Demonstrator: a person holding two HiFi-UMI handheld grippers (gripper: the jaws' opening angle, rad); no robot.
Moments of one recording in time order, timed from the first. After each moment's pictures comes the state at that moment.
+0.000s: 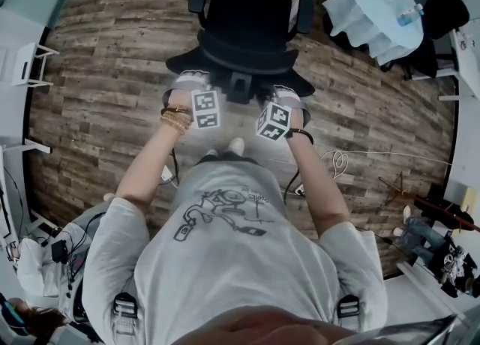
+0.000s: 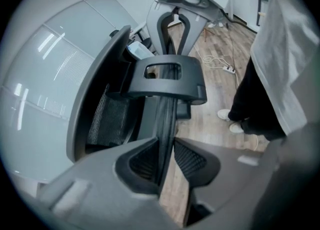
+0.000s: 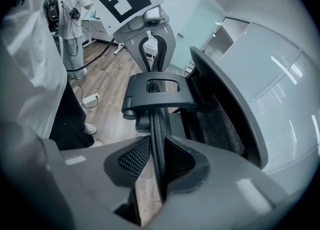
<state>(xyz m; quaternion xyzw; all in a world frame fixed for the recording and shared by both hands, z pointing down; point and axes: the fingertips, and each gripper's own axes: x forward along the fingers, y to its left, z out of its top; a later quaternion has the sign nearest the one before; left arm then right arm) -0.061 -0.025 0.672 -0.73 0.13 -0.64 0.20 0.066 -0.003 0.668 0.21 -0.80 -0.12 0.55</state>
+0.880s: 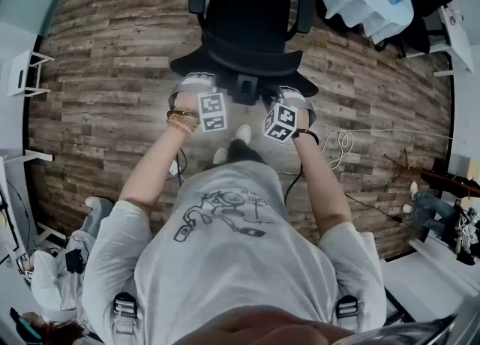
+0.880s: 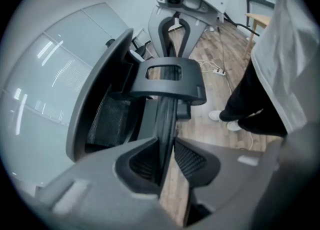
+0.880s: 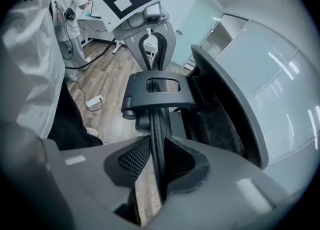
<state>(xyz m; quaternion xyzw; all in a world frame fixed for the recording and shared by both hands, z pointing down) -0.100 0.075 0.670 -0.75 0.11 -0.62 0.21 0.025 0.104 0.668 0.24 -0.79 -0.10 0.56</state>
